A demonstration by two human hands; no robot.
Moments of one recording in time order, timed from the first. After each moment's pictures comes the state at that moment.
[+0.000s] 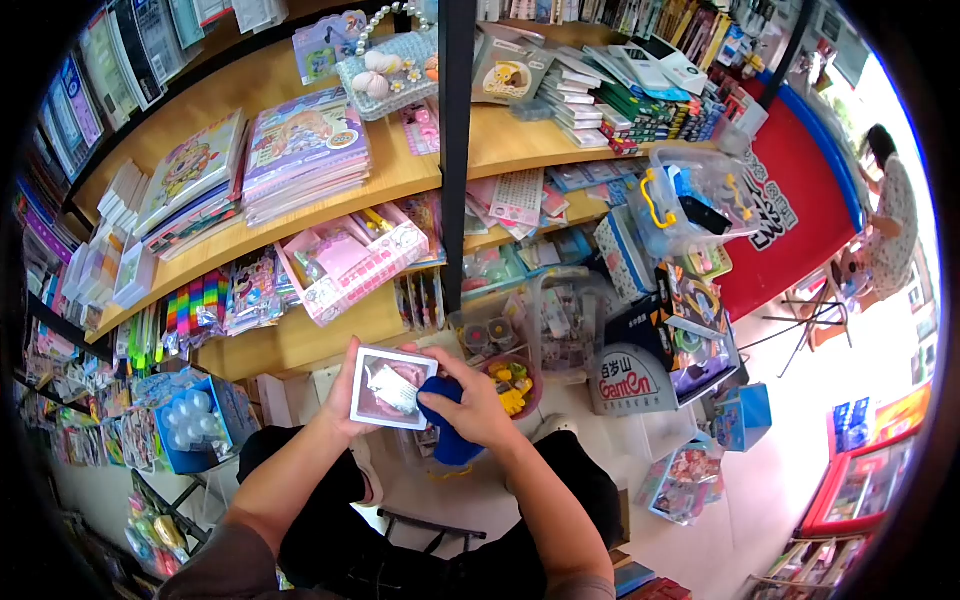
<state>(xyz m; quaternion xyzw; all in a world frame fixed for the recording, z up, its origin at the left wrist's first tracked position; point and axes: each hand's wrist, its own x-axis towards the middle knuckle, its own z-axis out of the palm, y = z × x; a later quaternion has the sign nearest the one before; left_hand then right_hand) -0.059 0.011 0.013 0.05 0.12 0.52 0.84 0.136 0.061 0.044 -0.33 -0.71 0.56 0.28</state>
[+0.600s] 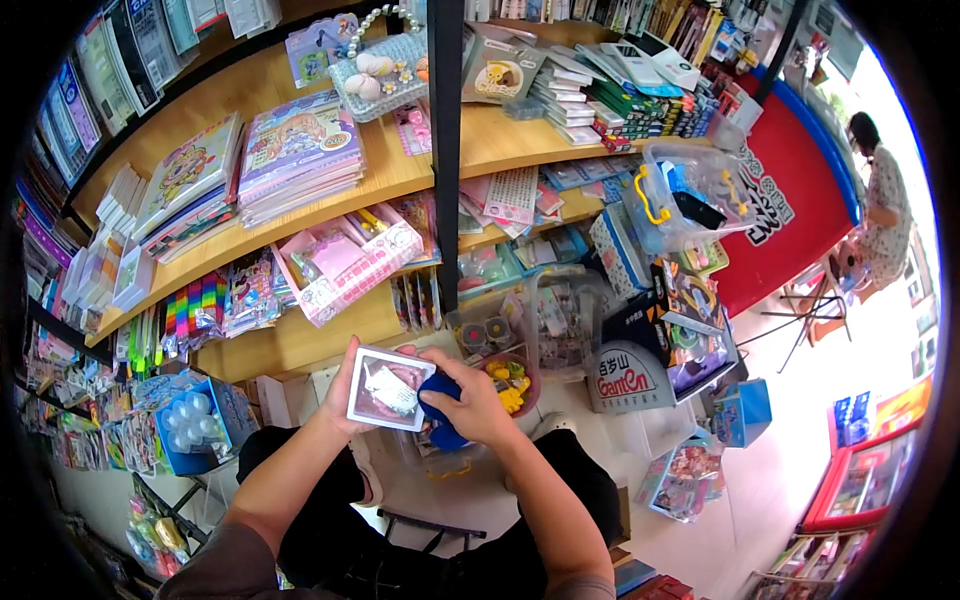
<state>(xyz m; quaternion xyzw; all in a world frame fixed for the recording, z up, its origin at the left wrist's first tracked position) -0.055 0.013 0.010 0.05 0.12 0.52 0.85 0.140 0.062 0.050 -0.31 -0.71 0.56 0.30</state>
